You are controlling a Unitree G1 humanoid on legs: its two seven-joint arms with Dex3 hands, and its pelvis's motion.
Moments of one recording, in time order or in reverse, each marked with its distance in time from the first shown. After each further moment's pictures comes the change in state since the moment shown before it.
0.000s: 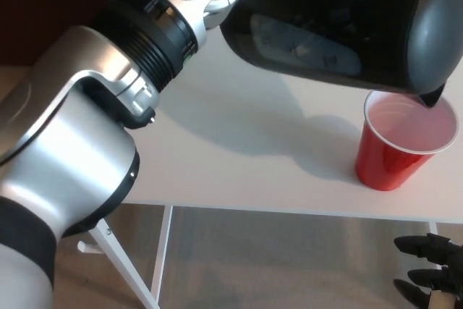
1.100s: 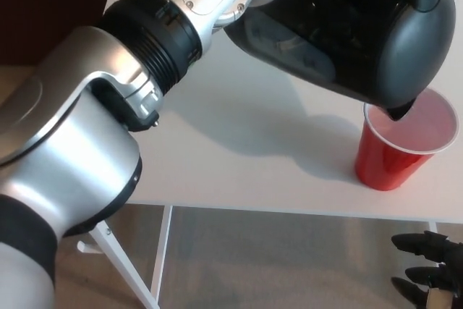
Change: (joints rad) left_arm 0.001 -0.008 -0.060 0.045 0.119 0.012 0.108; right_arm -0.009 0.000 0.008 0.000 -0.003 0.000 0.000
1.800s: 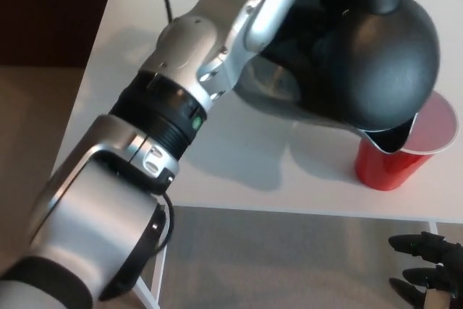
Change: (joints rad) left_arm 0.309 -0.149 0.460 -0.135 -0.276 0.034 -0.247; right_arm 0.001 0.001 0.011 -0.002 0.001 0.000 0.000
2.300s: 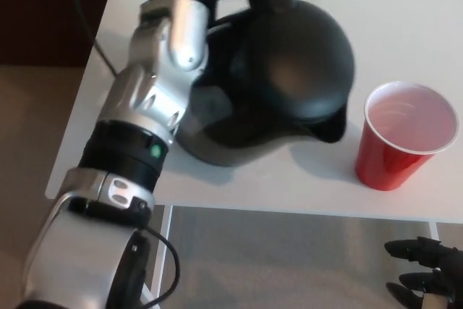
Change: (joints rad) left_arm 0.194 -0.013 0.338 -0.051 -0.218 0.100 -0.165; right_arm 0.009 0.007 0.008 0.000 0.000 0.000 0.000
